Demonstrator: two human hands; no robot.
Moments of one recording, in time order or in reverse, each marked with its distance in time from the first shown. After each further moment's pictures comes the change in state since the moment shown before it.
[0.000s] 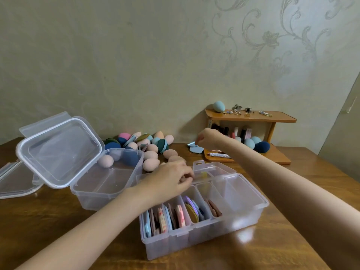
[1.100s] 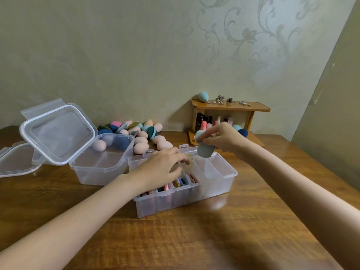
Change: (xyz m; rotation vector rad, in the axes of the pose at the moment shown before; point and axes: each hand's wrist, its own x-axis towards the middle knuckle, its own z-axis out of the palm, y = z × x) left_hand -0.027 0.031 0.006 0.012 -0.007 0.063; right_hand -0.138 0.013 -0.022 0.397 0.134 -0.034
